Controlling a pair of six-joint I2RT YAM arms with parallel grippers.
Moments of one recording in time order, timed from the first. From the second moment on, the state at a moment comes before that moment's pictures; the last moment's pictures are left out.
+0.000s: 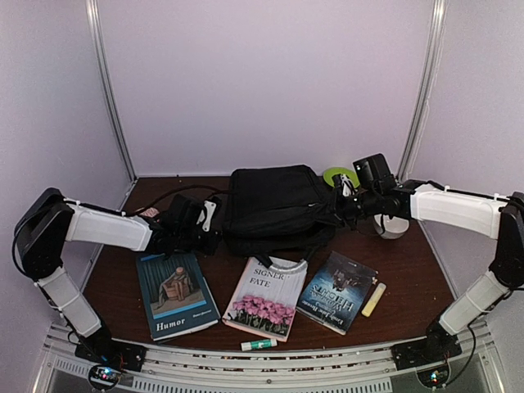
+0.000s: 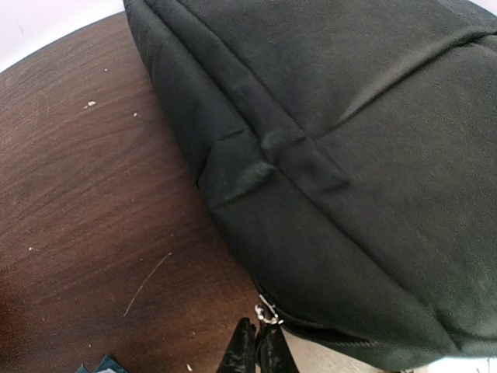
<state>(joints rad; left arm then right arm) -0.69 1.65 0.85 0.09 -0.08 -0.22 0.53 1.50 1.08 -0.26 -0.44 0.85</state>
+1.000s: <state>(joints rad) -0.91 1.45 1.01 -0.10 -0.11 0.02 0.52 1.52 1.08 -0.25 -0.49 0.86</state>
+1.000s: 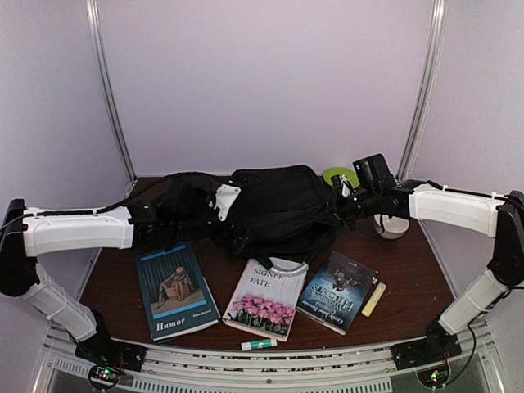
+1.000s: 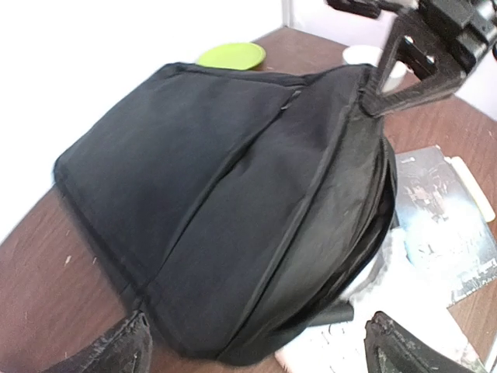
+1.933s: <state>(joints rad) -0.92 1.89 1.43 -0.25 -0.12 0.22 0.53 1.54 1.15 -0.22 -0.54 0.92</state>
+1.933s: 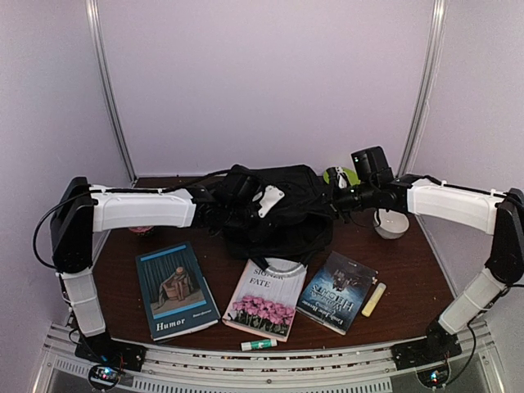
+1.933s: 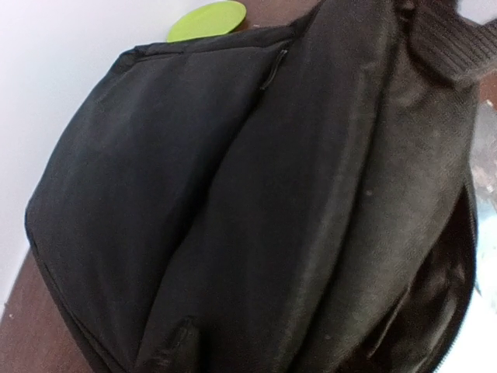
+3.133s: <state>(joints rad) -0.76 1.96 1.78 -0.54 -0.46 -0.33 0.70 1.25 0.81 -0.21 -0.11 0.79</state>
